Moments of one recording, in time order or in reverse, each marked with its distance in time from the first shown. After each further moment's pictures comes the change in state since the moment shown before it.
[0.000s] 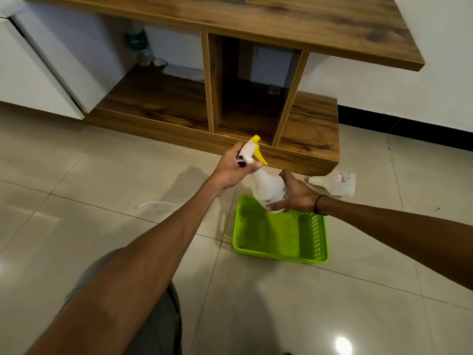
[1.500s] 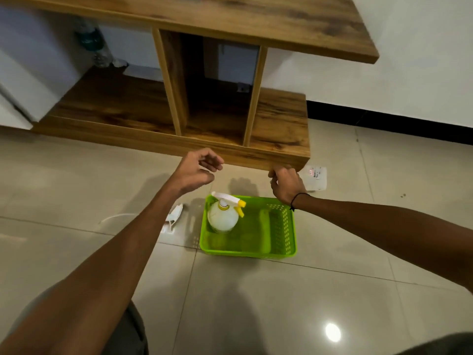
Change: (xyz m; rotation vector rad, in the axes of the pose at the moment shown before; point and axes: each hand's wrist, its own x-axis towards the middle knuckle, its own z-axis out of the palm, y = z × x) left_hand 0.002 0.008 -0.017 0.296 -0.054 0.035; right_hand 0.018 0.046 -0.019 -0.404 0.511 0.019
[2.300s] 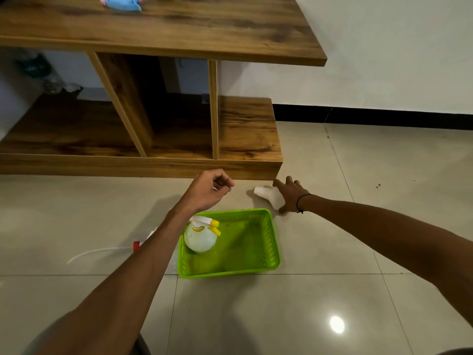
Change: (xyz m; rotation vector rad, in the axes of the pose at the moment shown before) left_hand 0.044 0.017 0.088 0.151 -0.153 0.103; right_hand 0.005 0.096 -0.022 -0.335 -0.451 0.183
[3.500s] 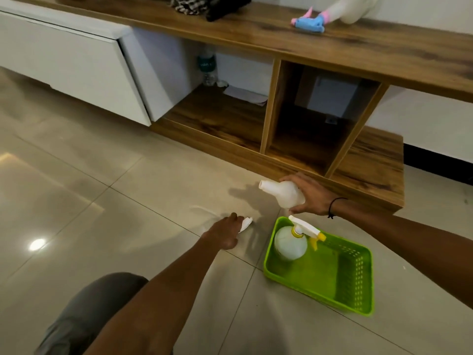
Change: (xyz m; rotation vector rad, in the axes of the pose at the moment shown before) left_hand -0.156 -0.153 -0.066 0.737 -0.213 -0.455; right_hand 0.032 -0.216 -0.050 0.172 0.166 -0.761
